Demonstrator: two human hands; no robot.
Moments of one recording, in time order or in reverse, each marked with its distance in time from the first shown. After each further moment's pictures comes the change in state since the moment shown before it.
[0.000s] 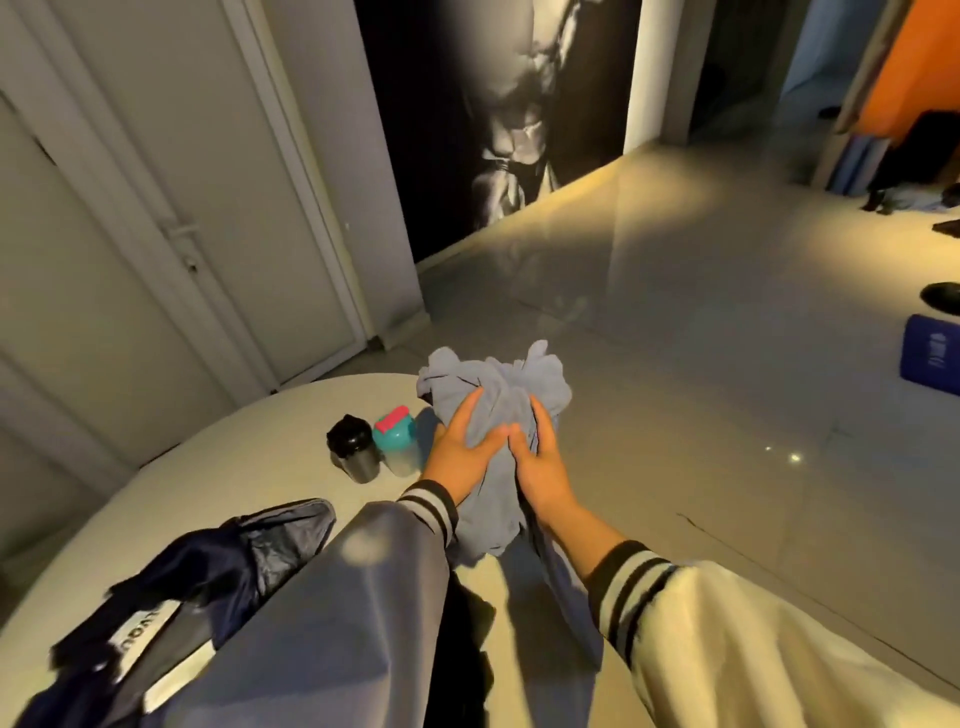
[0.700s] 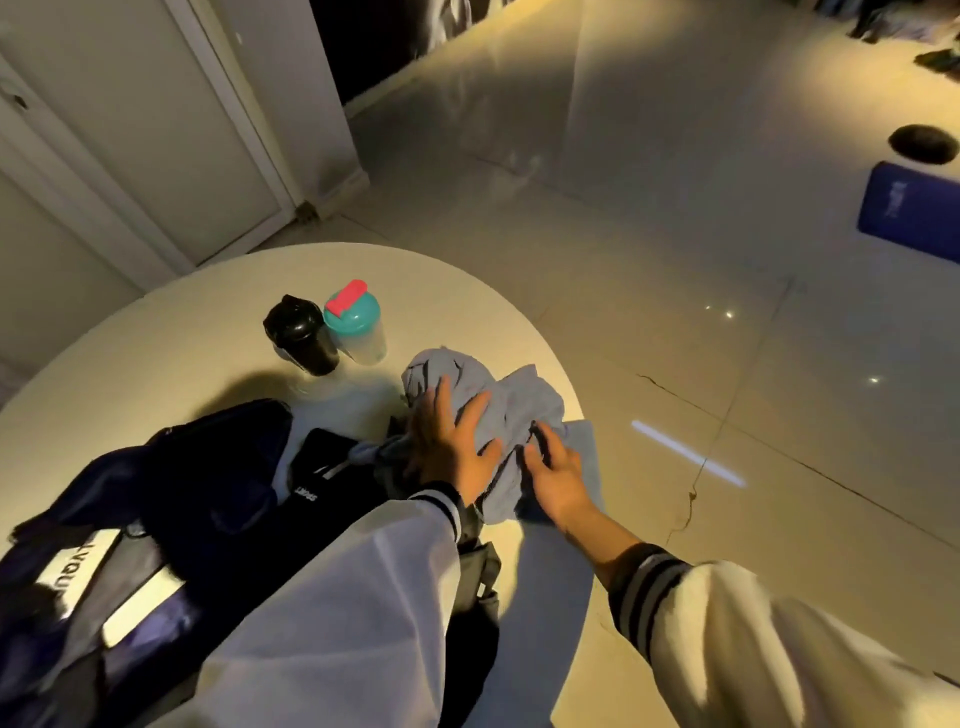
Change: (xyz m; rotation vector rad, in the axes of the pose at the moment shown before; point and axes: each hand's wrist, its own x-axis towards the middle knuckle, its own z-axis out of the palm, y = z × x) left_hand -0.011 -0.211 0.061 0.767 -0.051 0.183; right_hand -0.050 0.220 -0.006 -0.309 0.075 0.491
